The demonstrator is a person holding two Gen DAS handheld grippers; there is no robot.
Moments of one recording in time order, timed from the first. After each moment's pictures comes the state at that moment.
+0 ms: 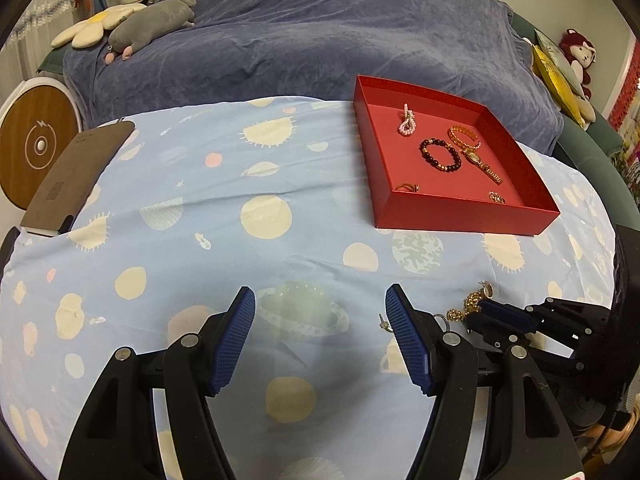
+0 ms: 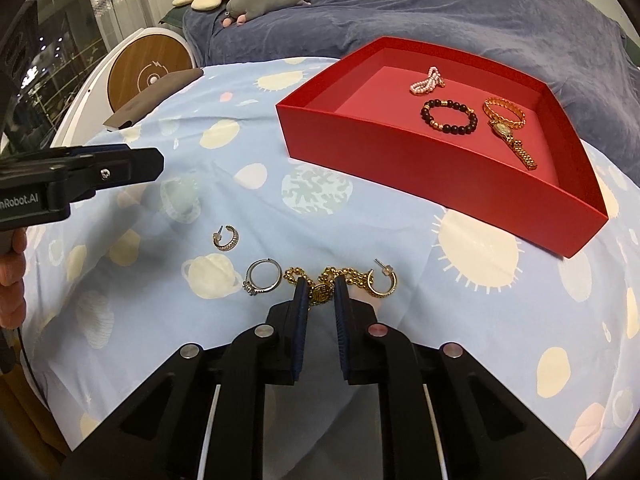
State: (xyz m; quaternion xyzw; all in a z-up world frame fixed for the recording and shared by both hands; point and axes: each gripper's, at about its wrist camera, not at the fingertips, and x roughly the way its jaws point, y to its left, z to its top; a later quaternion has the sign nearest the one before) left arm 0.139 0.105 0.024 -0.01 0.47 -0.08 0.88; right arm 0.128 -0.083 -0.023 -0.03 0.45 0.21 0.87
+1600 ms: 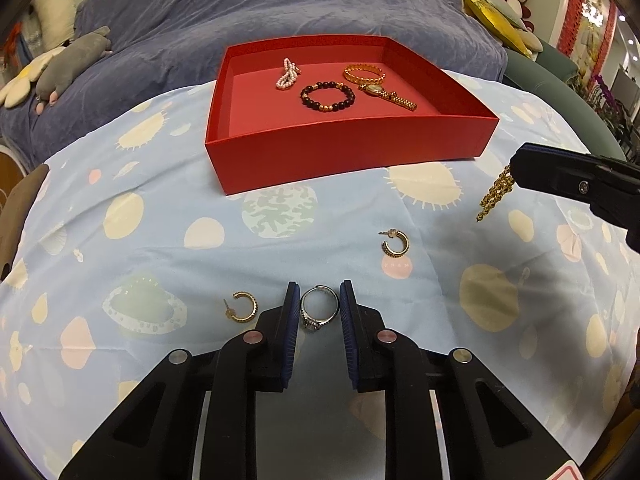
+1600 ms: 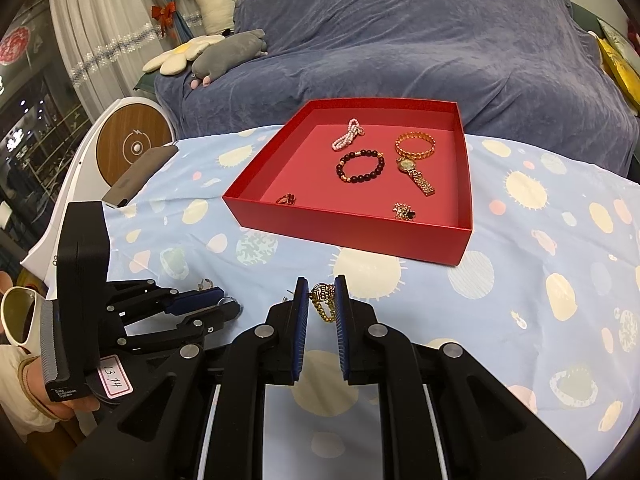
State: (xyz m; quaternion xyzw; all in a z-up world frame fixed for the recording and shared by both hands) left arm 0.128 0.006 -0.017 0.07 0.47 -0.17 0.86; right arm 0.117 -0.161 0.033 0.04 0.41 0.16 0.90
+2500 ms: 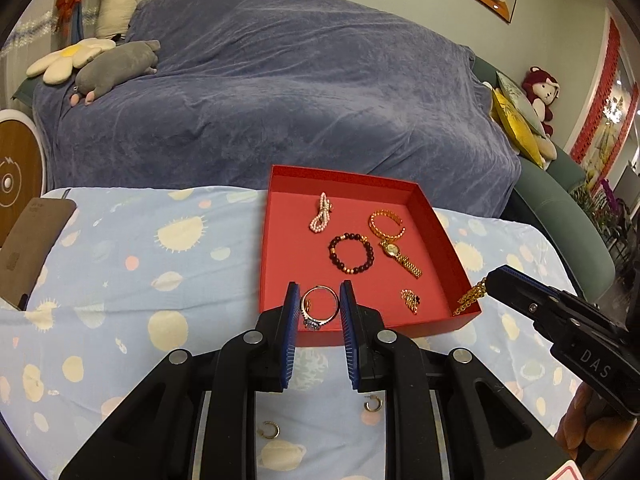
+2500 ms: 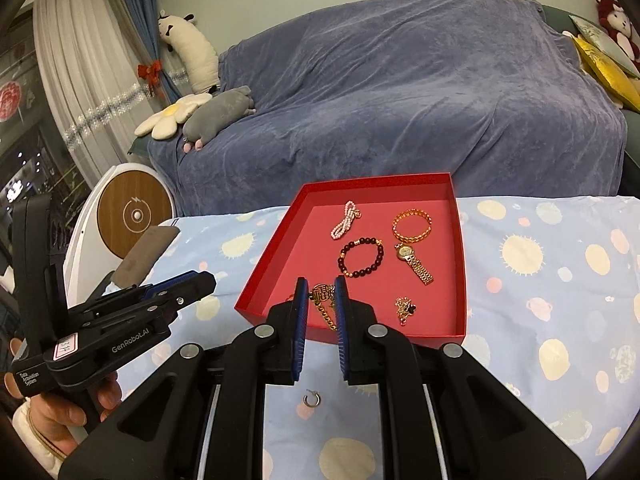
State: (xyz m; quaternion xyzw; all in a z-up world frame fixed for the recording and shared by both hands) left arm 0.183 0.028 0.090 -0.05 0.38 -0.14 0.91; right arm 0.162 -0.167 0.091 0.11 0.34 0.14 0.92
